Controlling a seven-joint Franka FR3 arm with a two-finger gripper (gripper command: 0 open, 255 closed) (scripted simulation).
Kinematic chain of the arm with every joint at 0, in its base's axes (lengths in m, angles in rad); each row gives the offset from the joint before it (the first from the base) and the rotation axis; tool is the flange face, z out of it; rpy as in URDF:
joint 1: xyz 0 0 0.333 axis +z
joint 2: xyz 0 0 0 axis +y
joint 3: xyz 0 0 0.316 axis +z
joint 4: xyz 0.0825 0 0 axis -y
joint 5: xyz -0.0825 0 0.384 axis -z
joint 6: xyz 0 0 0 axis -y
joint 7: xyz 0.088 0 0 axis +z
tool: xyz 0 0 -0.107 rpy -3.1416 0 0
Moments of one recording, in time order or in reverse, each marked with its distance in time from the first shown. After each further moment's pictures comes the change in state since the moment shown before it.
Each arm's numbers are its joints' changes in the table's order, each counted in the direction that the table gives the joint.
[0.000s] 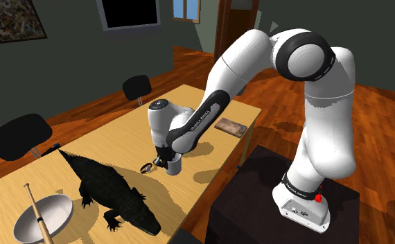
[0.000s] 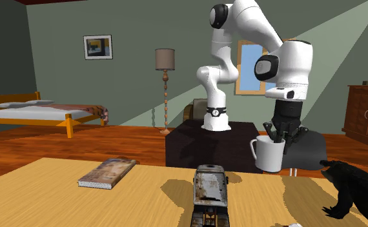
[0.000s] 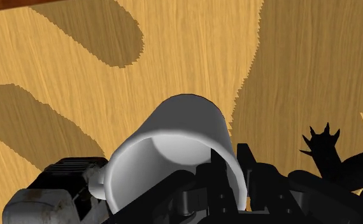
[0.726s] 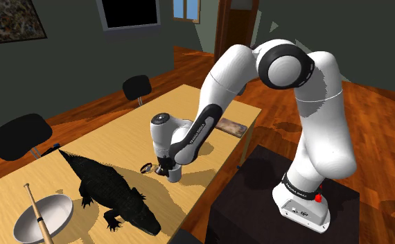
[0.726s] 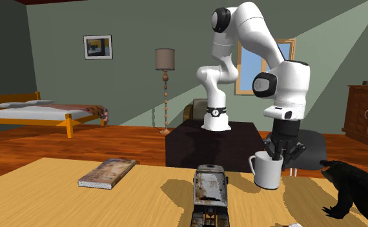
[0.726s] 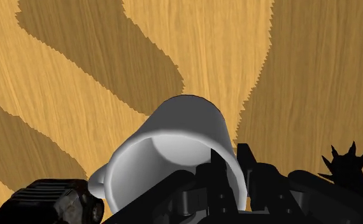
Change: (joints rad) arm 0.020 0.129 -0.030 0.011 0.044 0.116 -0.037
